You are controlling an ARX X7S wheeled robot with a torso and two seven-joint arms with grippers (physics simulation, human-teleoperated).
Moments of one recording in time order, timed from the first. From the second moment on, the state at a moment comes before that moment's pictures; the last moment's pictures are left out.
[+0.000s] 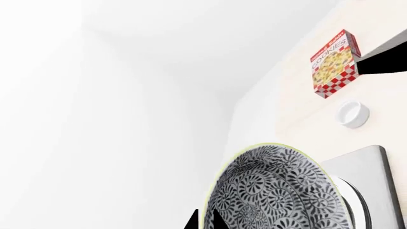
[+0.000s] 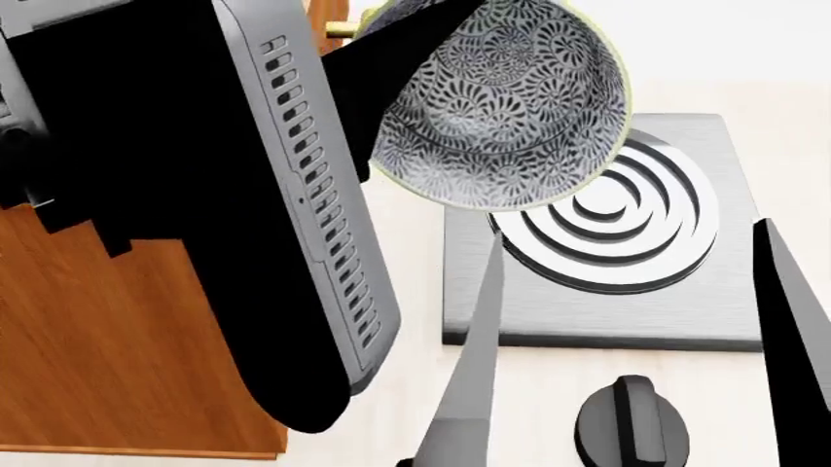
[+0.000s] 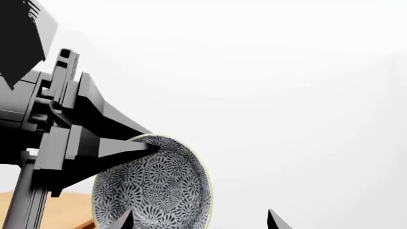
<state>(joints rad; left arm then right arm) -1.81 -0.48 1.07 0.50 -0.64 -0.85 0.14 1.37 1.07 -1.73 -1.05 0.53 0.00 1.56</state>
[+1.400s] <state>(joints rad) -1.73 -0.56 1.04 0.60 -0.66 -0.82 0.09 1.46 1.05 -1.70 -0.86 0.76 -0.11 1.38</state>
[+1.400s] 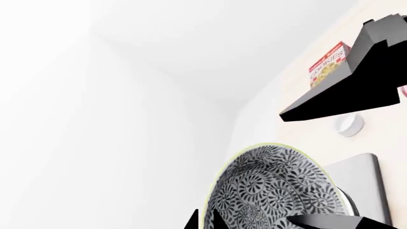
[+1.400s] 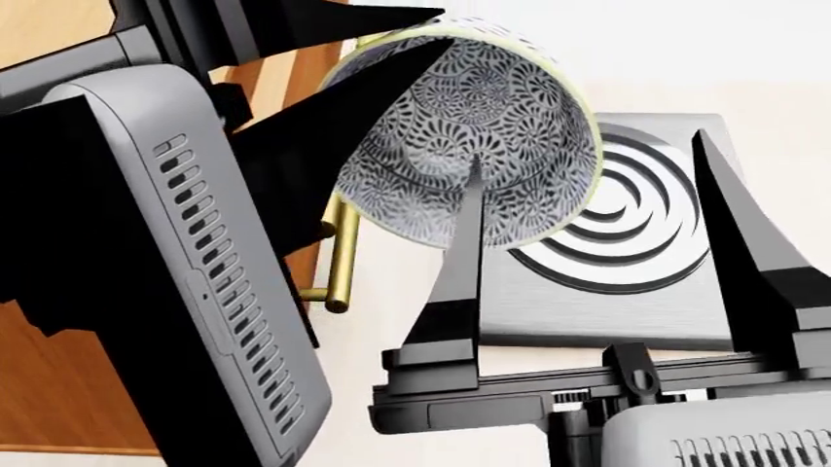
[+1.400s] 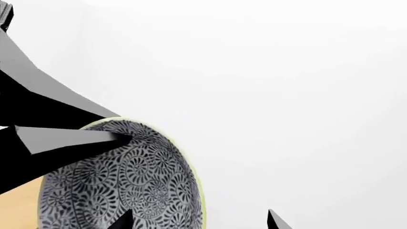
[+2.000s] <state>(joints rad) -1.72 -0.57 1.03 0.63 -0.67 -0.81 0.10 1.41 1.06 -1.69 -0.79 0.75 -0.17 1.34</state>
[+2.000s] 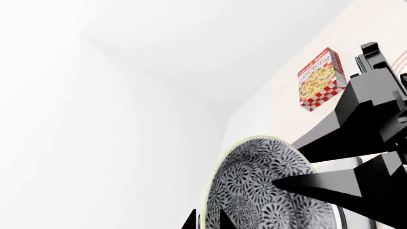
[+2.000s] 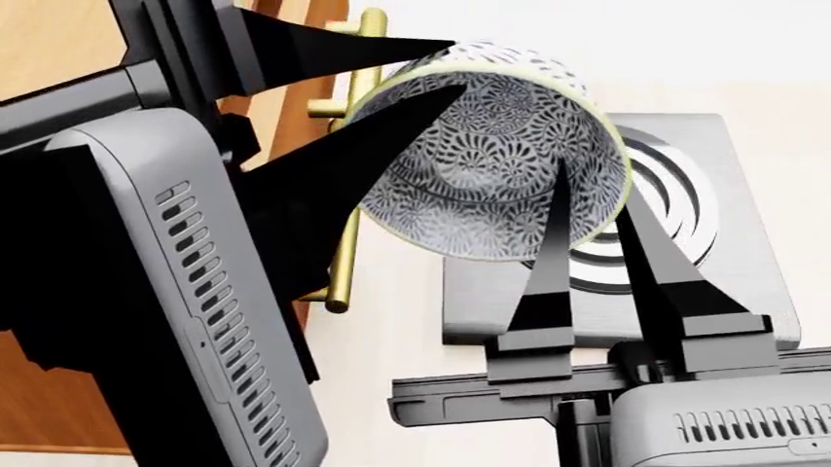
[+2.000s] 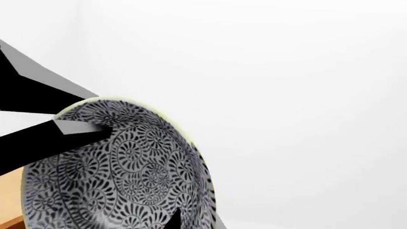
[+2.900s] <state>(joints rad) -1.72 -0.58 1.03 0.61 -0.64 -0.85 0.05 1.40 1.10 -1.63 -0.80 0.94 -0.01 1.53</state>
